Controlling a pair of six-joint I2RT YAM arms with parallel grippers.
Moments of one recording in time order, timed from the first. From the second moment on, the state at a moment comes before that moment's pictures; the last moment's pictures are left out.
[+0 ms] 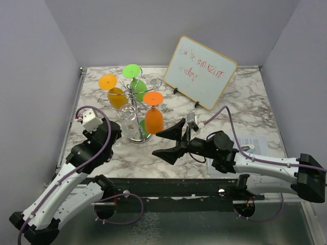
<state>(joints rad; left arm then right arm) -0.63 0.68 0.85 -0.92 -0.76 -0.93 1.14 1.11 0.60 0.81 -0.23 0.35</state>
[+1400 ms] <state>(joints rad) -0.18 0.78 0.58 -0.68 -0.42 -0.95 1.14 1.09 0.58 0.81 -0.23 0.37</state>
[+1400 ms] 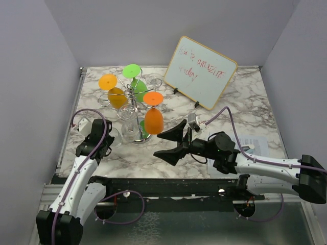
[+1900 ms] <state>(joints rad) -0.14 0.78 0.68 -0.76 -0.45 -0.84 1.14 1.06 0.58 0.77 -0.23 0.37</state>
